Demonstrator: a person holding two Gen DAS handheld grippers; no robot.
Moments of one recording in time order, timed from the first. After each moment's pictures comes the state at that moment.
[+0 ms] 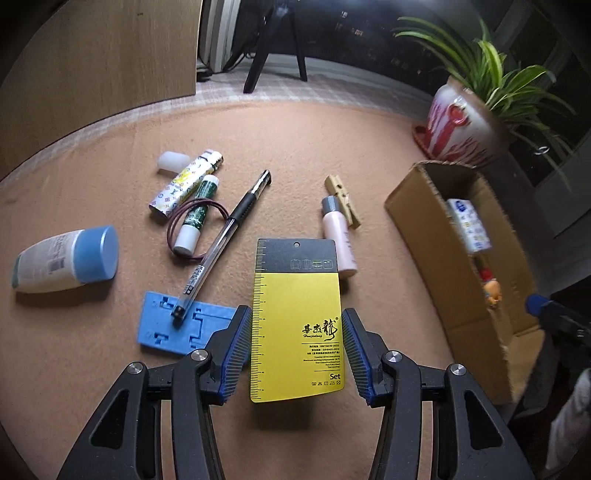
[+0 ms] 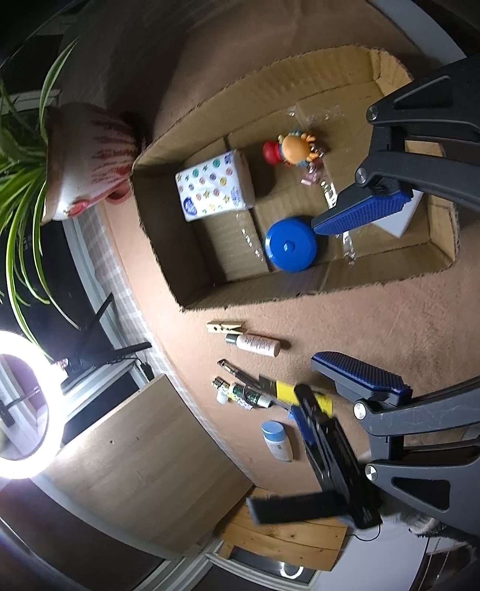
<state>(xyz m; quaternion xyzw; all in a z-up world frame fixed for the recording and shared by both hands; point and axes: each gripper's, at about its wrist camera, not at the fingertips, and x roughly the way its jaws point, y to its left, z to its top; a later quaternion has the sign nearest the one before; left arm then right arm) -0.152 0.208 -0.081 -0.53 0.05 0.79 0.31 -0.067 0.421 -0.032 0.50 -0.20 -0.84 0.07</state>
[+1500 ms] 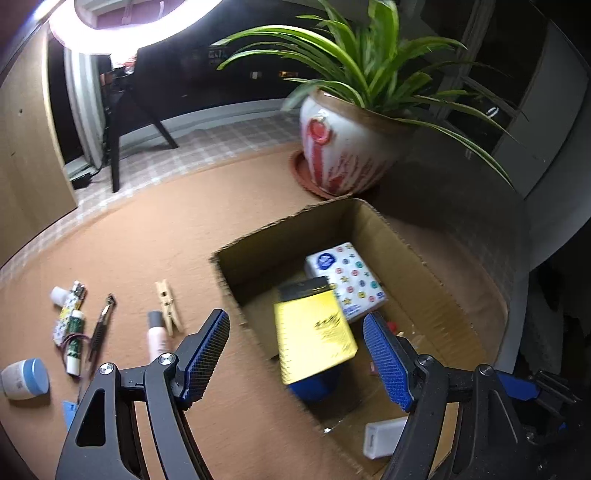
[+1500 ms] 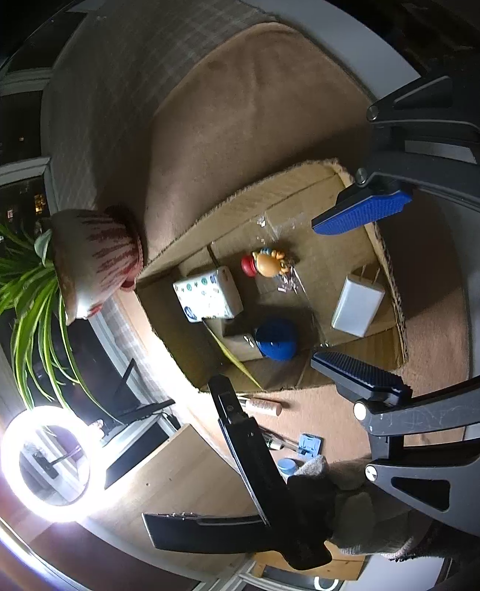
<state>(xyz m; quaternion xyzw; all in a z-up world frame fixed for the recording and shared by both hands) -0.115 0.370 -0.021 -0.46 0.11 0.79 0.40 -0.015 0.488 -0.030 0.49 -0.22 -0.84 -0.01</state>
